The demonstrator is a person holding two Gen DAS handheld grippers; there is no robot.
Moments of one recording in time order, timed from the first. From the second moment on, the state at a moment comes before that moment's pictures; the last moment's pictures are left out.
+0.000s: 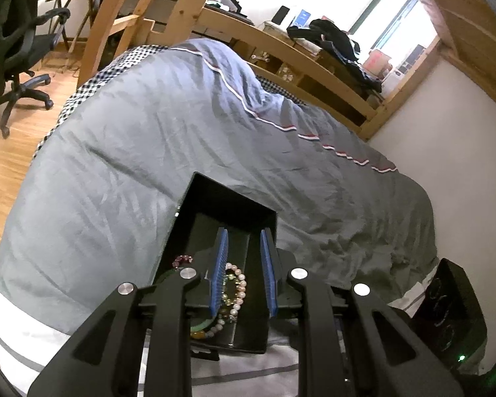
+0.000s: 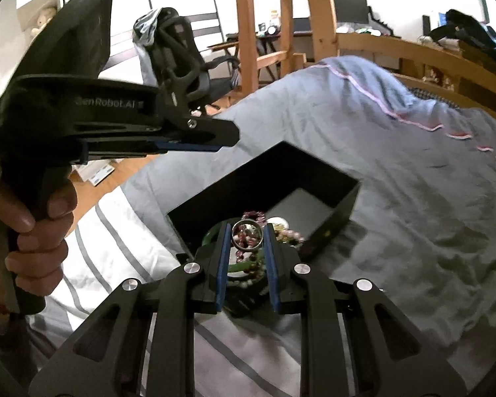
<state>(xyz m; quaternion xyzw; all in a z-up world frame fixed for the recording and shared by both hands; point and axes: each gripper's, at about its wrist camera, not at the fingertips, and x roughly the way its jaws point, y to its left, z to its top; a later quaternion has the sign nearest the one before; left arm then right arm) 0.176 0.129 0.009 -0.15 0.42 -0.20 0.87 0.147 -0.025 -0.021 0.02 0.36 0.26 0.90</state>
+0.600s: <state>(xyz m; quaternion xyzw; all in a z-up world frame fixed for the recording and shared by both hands) 0.164 0.104 0.018 -0.08 0.37 -0.18 0.91 0.146 -0.152 -0.002 0.07 0.32 0.10 0.94</state>
